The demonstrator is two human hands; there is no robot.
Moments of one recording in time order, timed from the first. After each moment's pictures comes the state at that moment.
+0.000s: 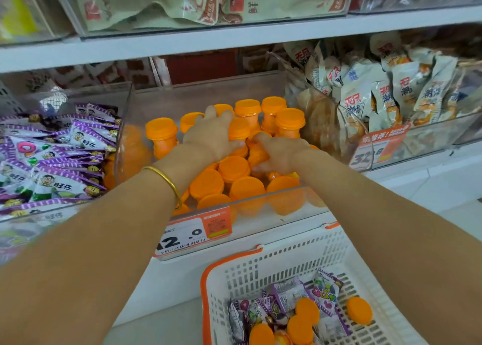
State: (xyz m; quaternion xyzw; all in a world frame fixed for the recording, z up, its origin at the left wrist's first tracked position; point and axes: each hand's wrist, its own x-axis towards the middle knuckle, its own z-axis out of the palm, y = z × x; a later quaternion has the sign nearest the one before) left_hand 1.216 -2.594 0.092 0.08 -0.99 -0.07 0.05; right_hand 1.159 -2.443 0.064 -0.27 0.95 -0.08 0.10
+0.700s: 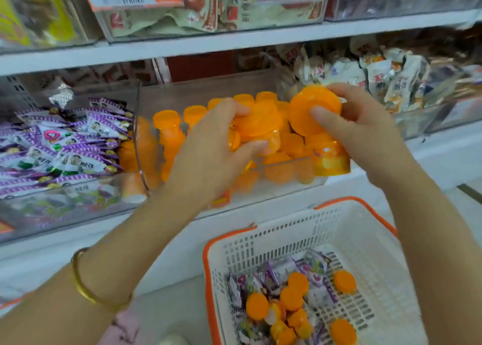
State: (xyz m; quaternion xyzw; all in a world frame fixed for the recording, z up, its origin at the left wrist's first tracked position) left_hand 1.364 -2.534 0.135 -0.05 -0.91 -0.33 0.25; right_hand 1.292 -2.336 0.138 -0.21 0.79 -0.57 -0.08
